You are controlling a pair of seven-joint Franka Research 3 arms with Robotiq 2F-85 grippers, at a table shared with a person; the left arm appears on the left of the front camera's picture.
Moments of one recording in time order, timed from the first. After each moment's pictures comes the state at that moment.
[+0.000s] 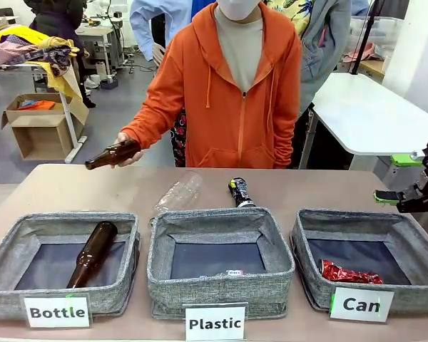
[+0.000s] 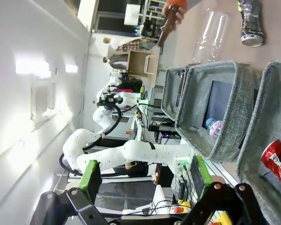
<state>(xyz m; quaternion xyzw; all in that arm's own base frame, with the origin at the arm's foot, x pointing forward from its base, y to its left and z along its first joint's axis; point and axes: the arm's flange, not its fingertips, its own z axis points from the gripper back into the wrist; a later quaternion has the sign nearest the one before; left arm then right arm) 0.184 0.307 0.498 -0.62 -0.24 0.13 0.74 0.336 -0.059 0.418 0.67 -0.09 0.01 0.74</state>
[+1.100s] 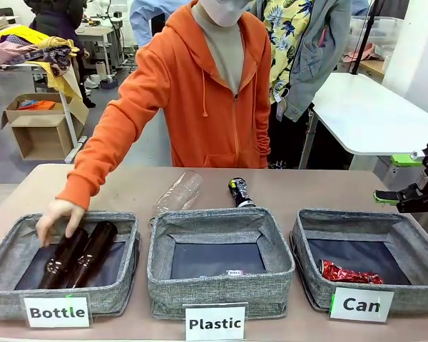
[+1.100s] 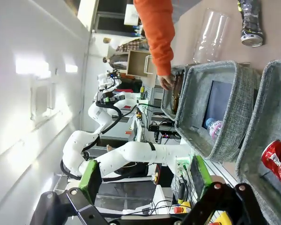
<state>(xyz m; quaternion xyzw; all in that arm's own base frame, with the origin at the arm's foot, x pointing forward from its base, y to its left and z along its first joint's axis) 0.230 0.235 0.504 -0.54 -0.20 -0.02 0.82 0.336 -0.059 0.418 0.67 -0.09 0.01 0.74</state>
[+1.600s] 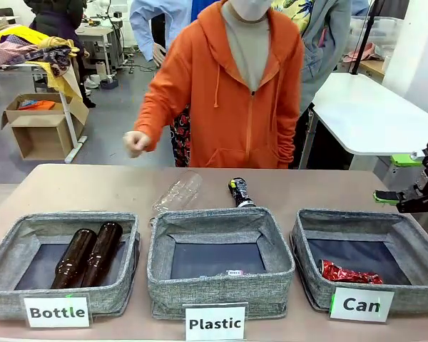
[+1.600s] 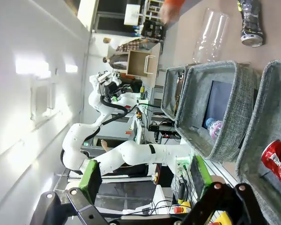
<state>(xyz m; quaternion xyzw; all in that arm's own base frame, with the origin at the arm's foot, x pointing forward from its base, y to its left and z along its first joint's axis) 0.315 0.124 0.474 -0.50 -0.19 -0.25 0.80 0.336 -0.059 0.418 0.67 -0.09 0.01 0.74</state>
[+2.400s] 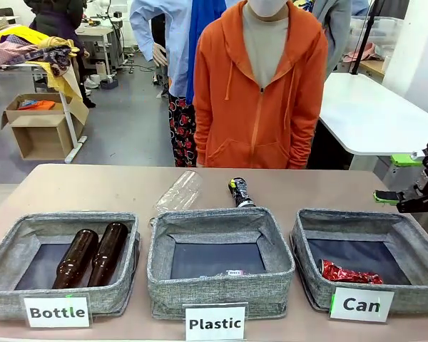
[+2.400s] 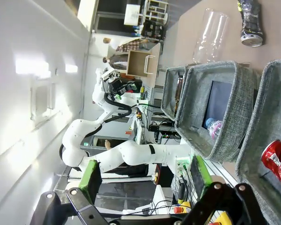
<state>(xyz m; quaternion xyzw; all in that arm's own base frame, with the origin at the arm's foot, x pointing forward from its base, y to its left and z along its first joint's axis) 0.332 0.105 0.456 -0.52 -0.20 -0.27 0.79 0.336 -0.059 0.418 0.67 -0.09 0.01 0.74</state>
